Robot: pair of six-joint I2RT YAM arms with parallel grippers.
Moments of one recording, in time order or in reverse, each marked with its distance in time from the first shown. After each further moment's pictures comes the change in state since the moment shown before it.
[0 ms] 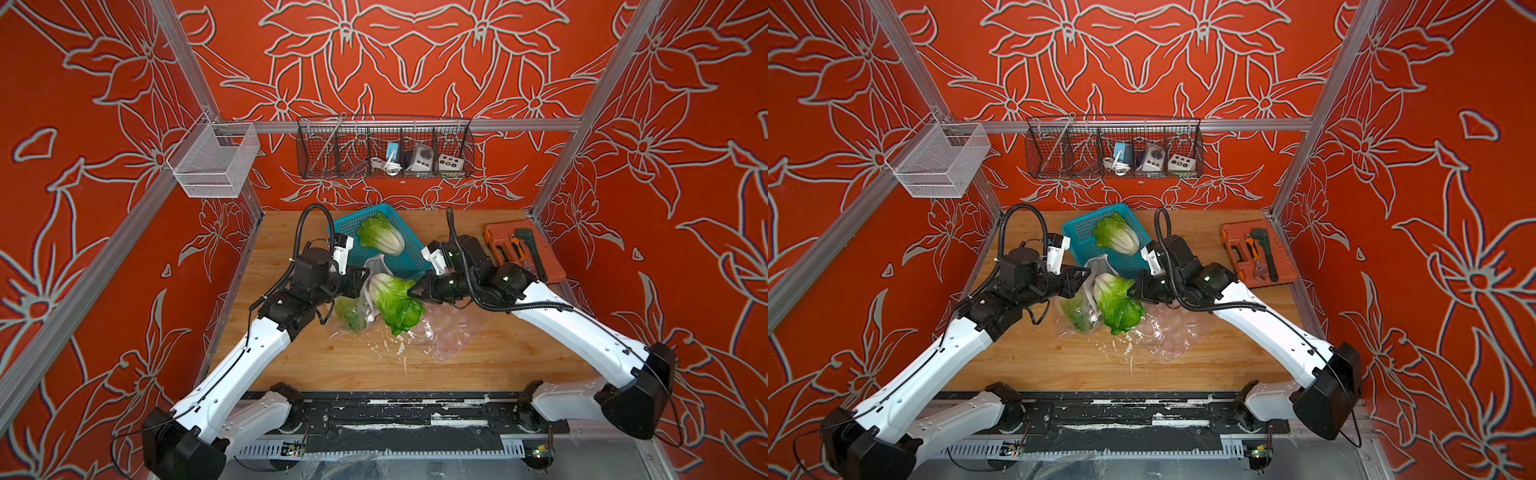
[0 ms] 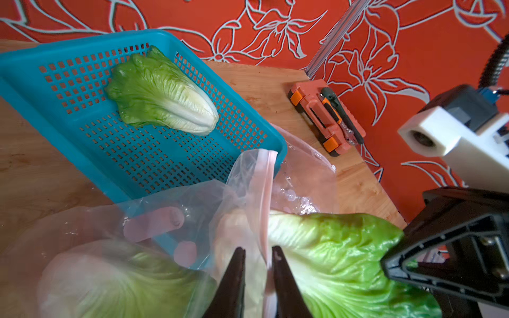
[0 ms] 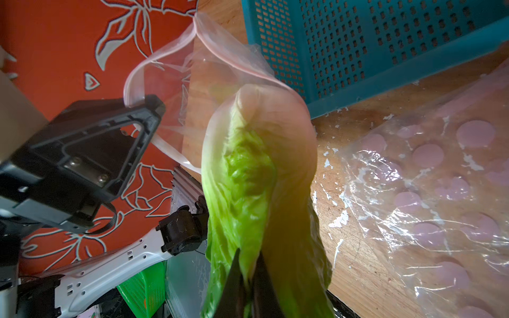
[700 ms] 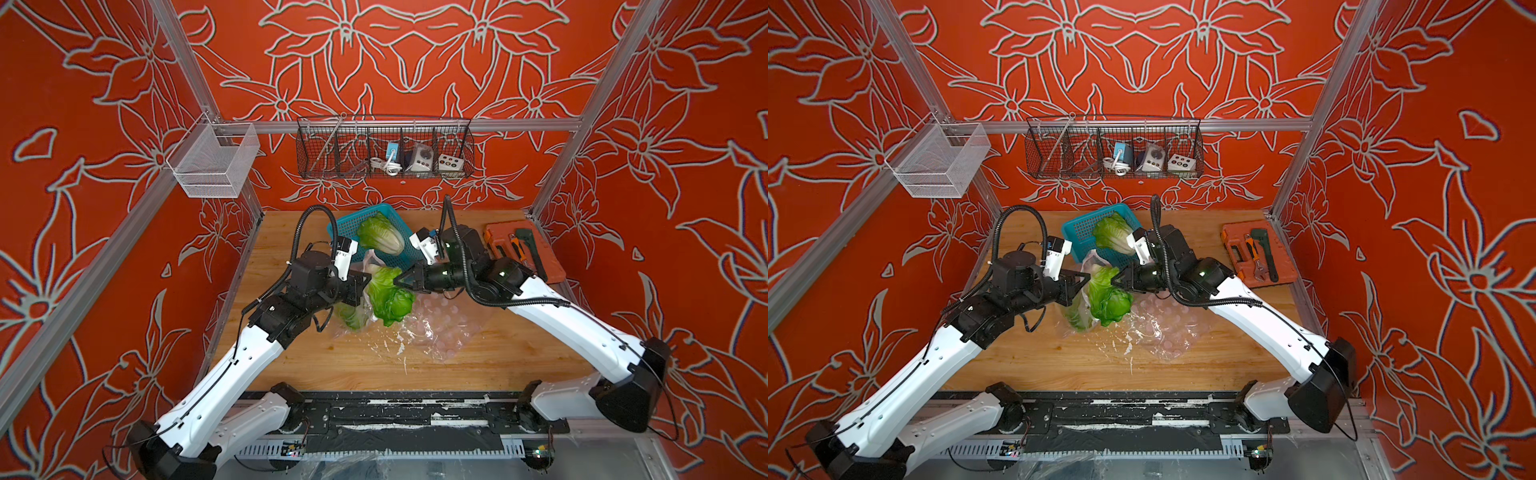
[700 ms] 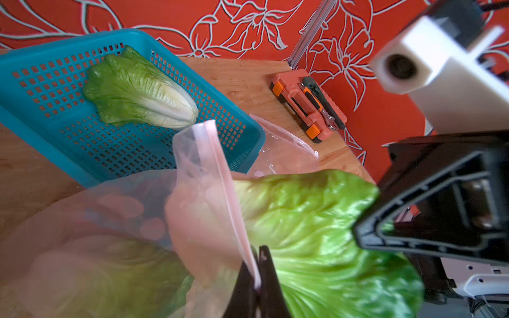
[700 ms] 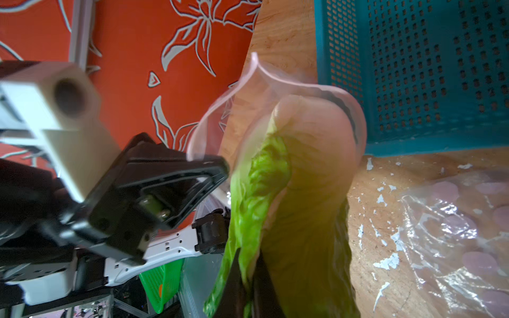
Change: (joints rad) left arm -0.077 -0.064 0.061 -0.117 -0.004 0.005; right arm 0.029 0.081 0.089 0.119 -0.073 -0.051
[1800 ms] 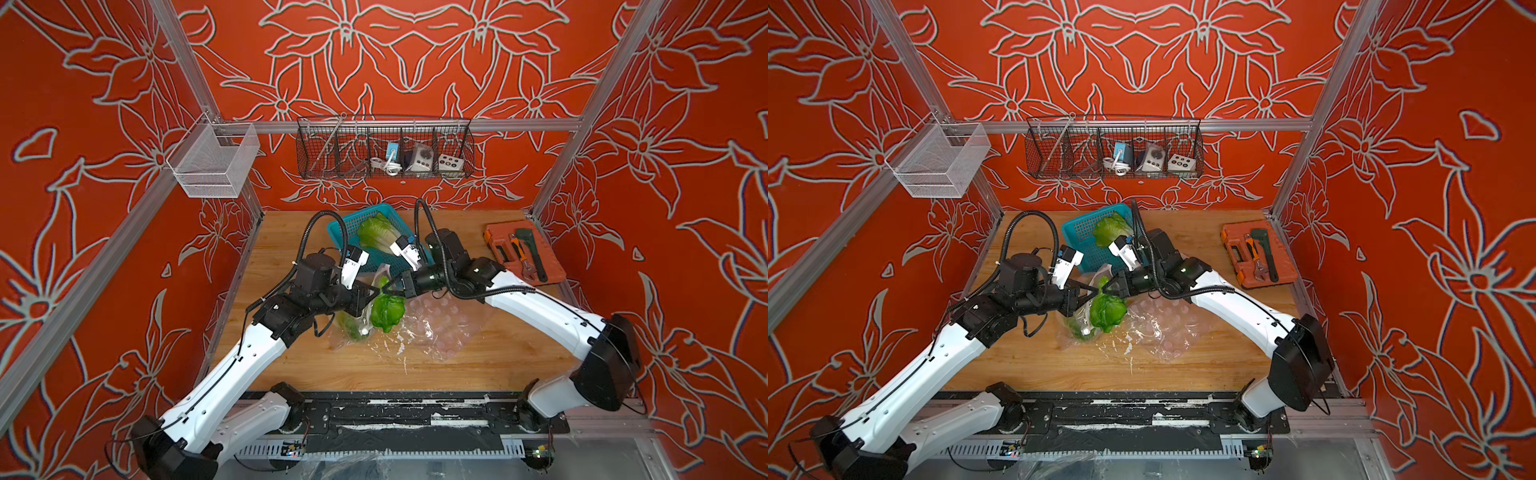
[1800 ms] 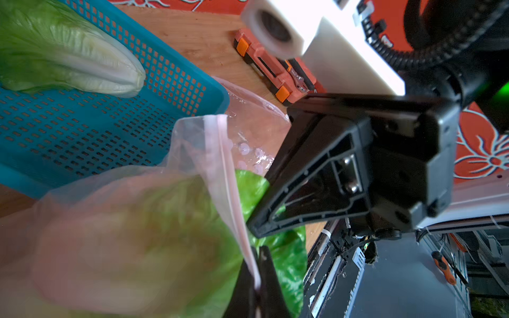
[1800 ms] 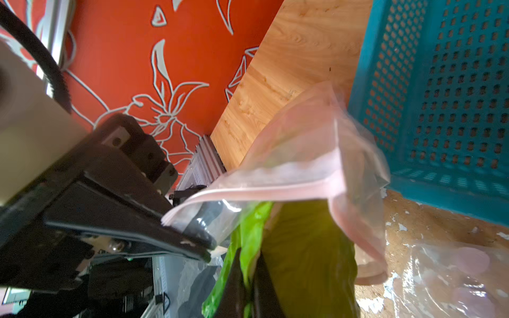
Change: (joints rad) left arm 0.004 0.020 -0.031 -0.040 0.208 0.051; right arm -0.034 0.075 -0.089 0.182 -0.181 -0.190
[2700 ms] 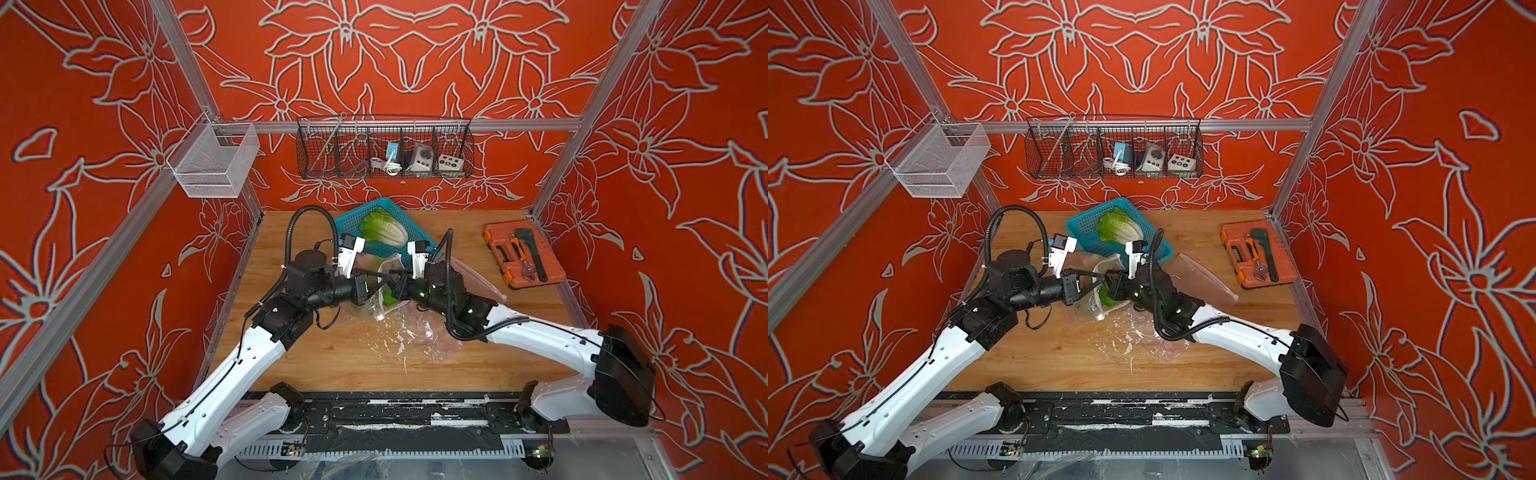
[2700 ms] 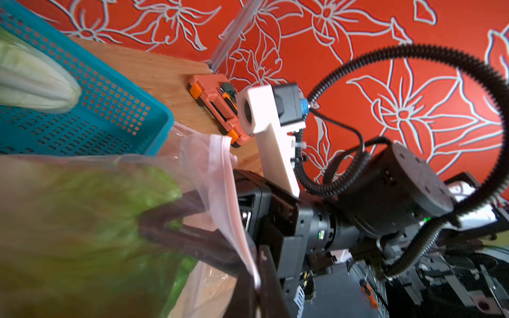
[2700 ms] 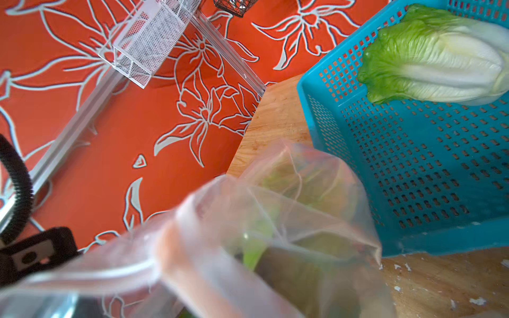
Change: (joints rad) left arm 0.056 -0.020 -0.037 0.309 0.134 -0.304; right arm 0.196 -0.057 -0.303 0.600 0.709 0.230
